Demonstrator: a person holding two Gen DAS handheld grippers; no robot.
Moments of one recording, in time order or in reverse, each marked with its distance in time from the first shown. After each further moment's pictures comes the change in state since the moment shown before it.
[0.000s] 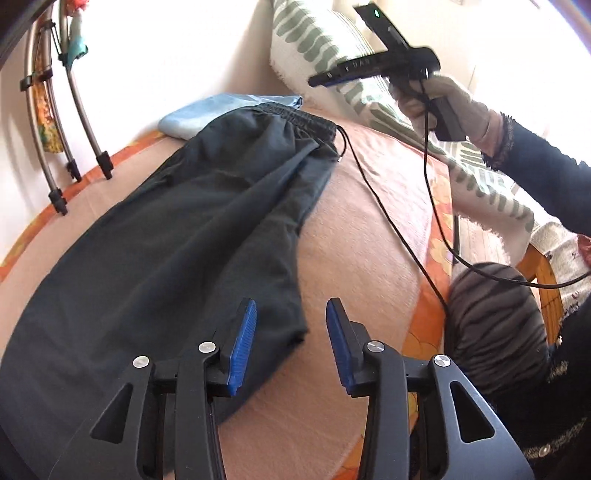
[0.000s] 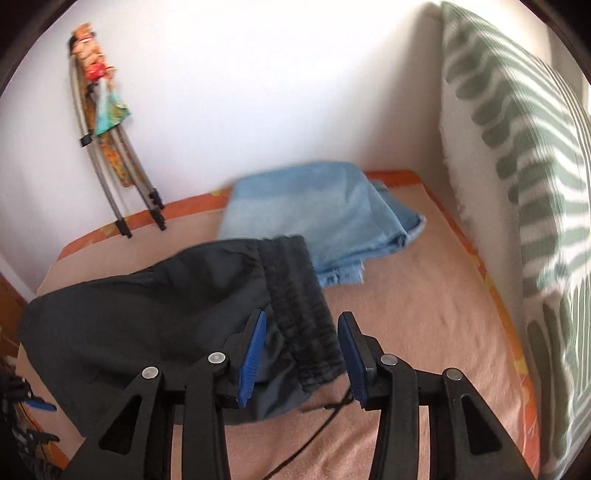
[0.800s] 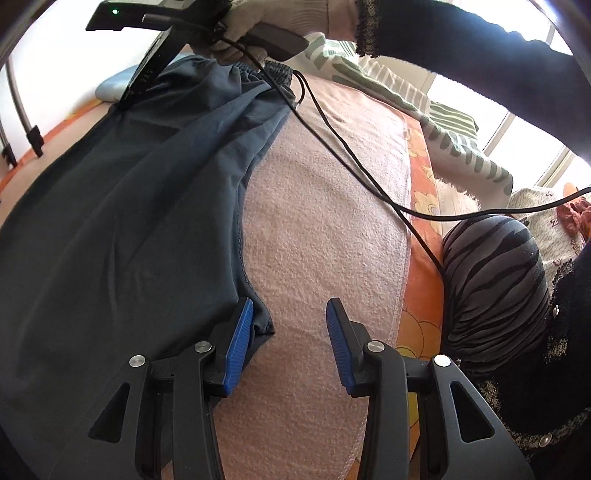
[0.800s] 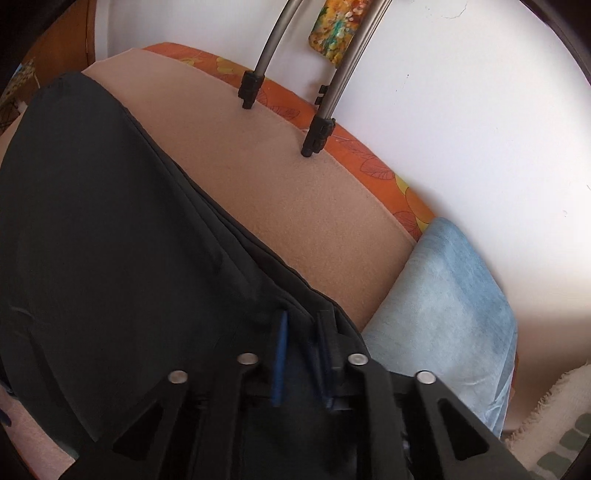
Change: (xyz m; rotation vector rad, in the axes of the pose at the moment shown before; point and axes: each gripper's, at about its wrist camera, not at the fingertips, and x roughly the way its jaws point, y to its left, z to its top) left arm 0.056 -0.017 -0.016 0.074 0.128 -0.181; right arm 0.175 0.171 0.036 -0.793 0.238 0.056
